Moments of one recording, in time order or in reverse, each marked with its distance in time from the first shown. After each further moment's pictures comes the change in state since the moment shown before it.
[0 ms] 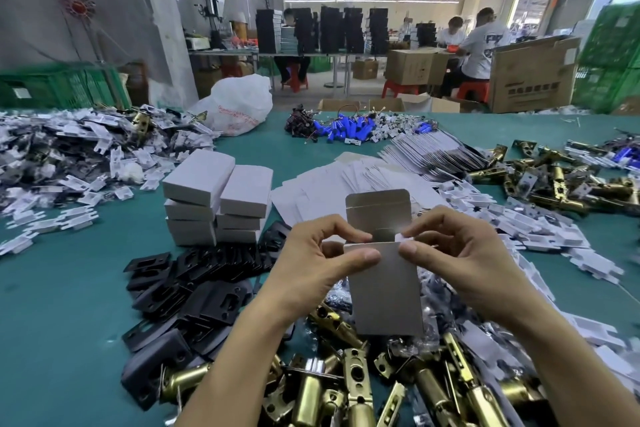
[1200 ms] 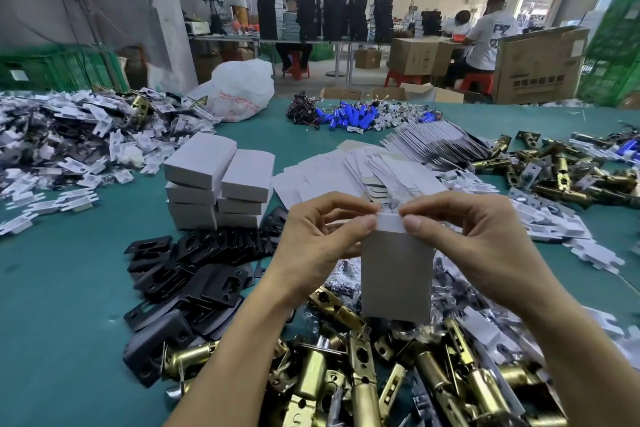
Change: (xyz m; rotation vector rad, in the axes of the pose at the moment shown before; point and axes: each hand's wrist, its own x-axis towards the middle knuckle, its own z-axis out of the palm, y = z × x) left_hand -0.003 0.009 0.007 -0.195 0.009 0.071; right_hand 0.001 -0.020 0.002 -0.153 0.064 -0.054
